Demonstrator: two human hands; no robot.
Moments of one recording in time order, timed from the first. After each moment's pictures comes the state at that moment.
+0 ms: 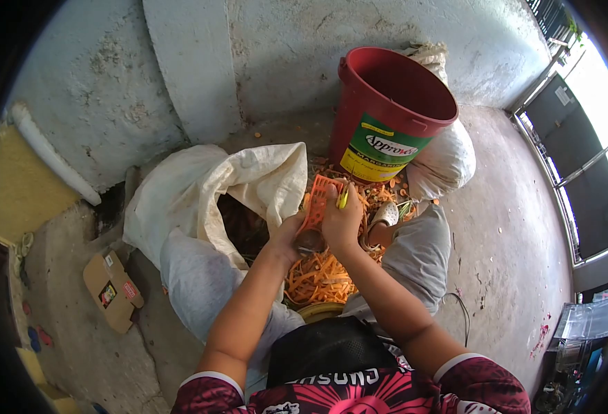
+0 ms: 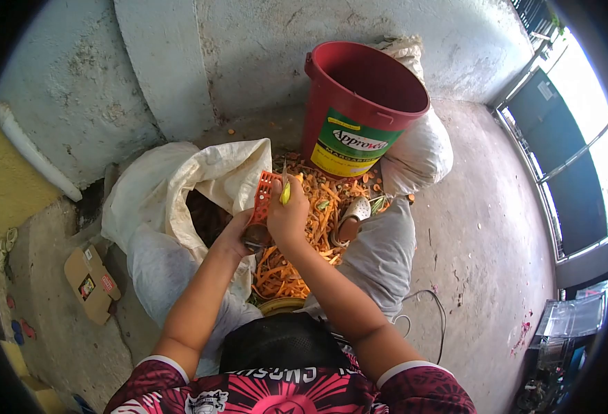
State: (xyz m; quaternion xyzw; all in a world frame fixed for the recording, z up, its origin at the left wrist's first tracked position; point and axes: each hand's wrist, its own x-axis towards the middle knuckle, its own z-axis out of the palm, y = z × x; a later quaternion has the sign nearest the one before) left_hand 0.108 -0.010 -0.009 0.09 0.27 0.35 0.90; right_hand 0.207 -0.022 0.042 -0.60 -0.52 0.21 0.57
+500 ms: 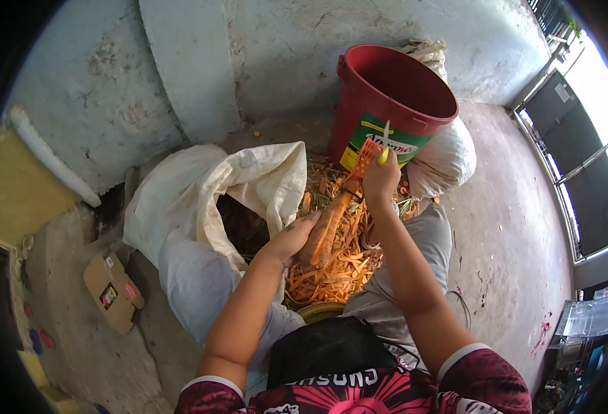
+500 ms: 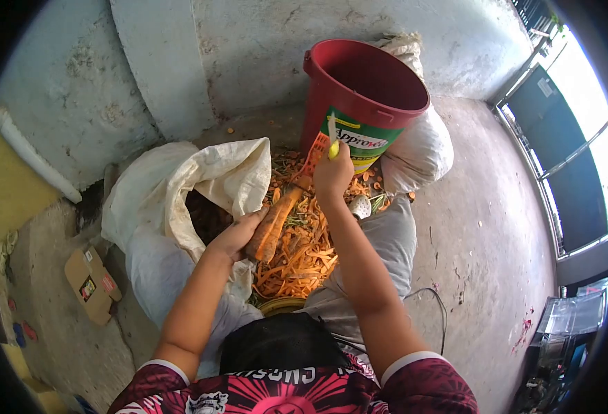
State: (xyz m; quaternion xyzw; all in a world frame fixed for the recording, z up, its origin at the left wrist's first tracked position) left_hand 0.108 -0.025 0.026 0.29 0.36 0.29 0.84; right_hand 0.284 0.051 0.034 -0.72 -0.48 -0.01 0.51
